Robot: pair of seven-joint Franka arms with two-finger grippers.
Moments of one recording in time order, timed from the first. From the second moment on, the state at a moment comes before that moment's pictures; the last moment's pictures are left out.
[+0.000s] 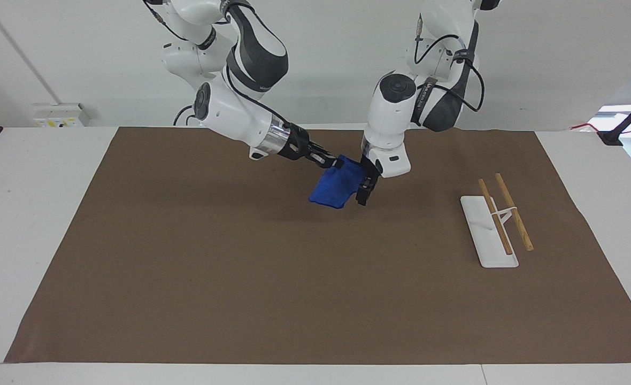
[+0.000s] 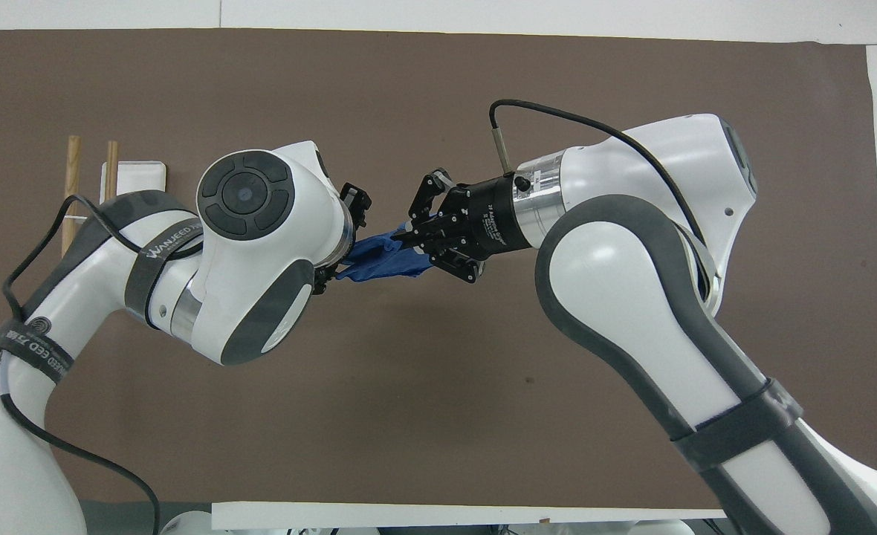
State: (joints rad) left arm -0.62 0.14 -0.03 -1.88 -0.01 2.08 -1.62; right arm 0.17 0.13 0.30 -1.86 0.96 2.11 0.97
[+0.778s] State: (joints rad) left arm -0.61 0.16 -0.02 -1.79 -0.01 1.98 -1.62; right arm 0.18 0.13 0.30 -1.86 0.96 2.11 0.97
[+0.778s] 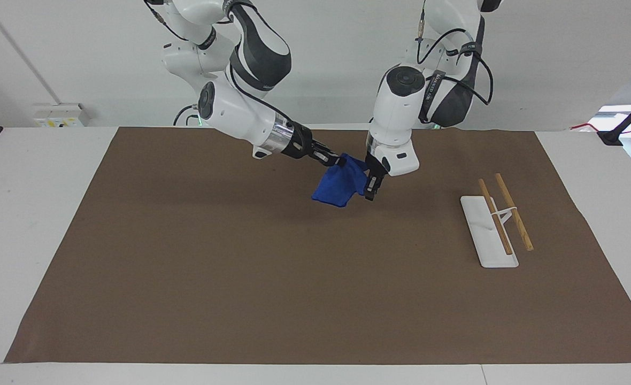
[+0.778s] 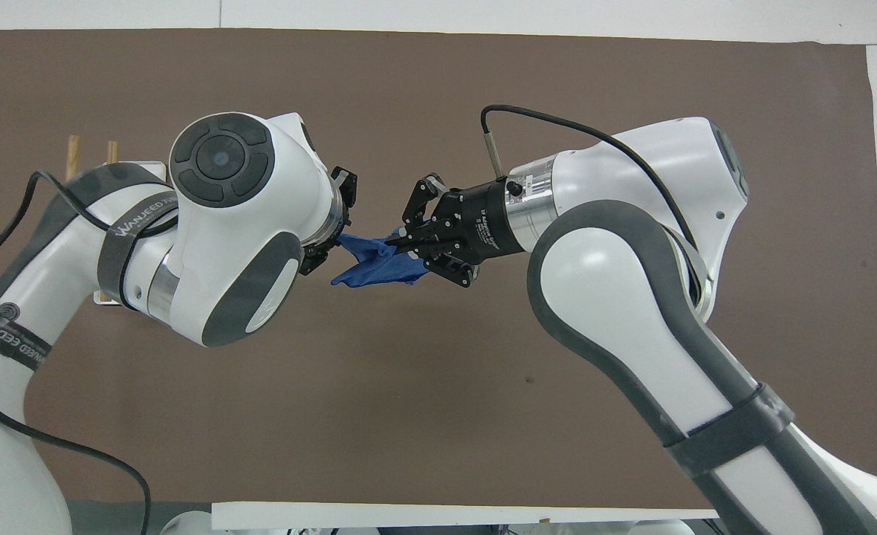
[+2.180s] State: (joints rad) left arm -0.49 0.08 0.00 -1.61 0.15 1.79 -1.40; right arm 0.05 0.13 0.28 -1.78 0.12 1.97 0.57
